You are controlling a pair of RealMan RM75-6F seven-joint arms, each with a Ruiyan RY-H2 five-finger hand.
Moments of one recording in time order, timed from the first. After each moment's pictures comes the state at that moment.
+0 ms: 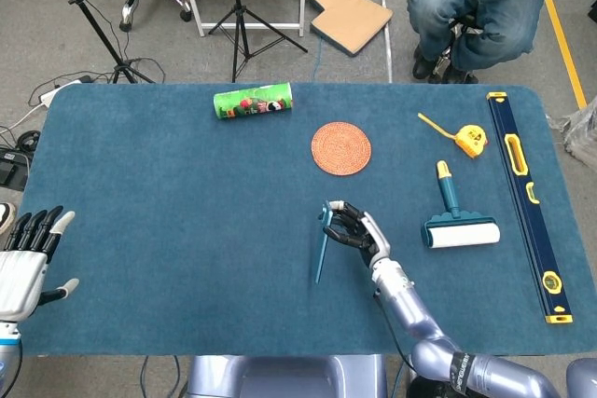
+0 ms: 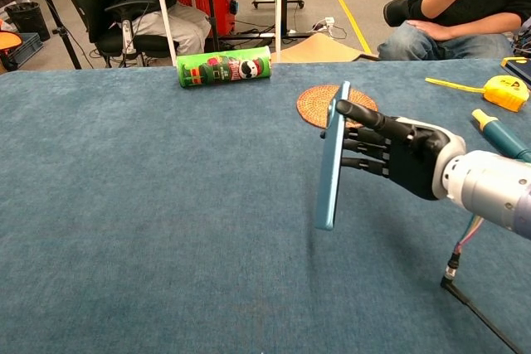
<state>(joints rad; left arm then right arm) -0.10 -1.11 -0.01 -1.69 1.54 1.48 0.18 0.49 -1.71 0.37 -1.49 -1.14 0.76 1.03</state>
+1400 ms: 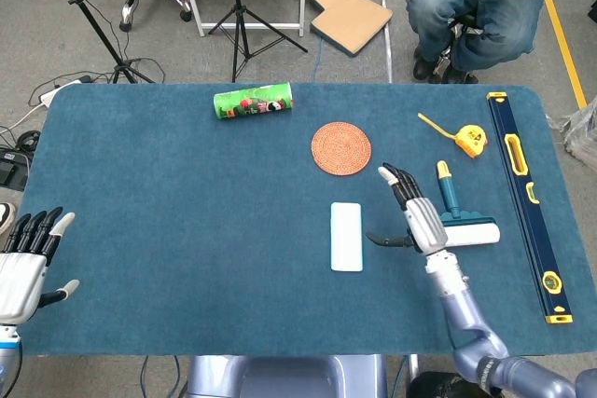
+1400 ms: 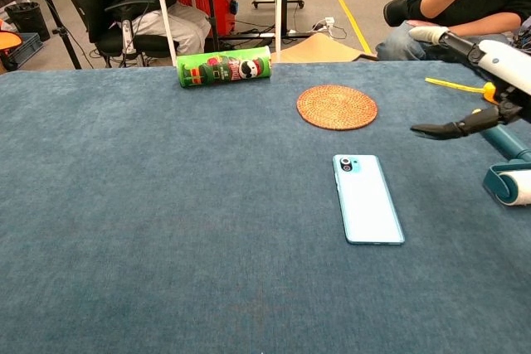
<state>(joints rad) -0.08 -1.11 -0.01 -1.70 1.57 1.51 0.18 0.45 -1.64 0.23 -1.12 -1.67 1.28 0.48</state>
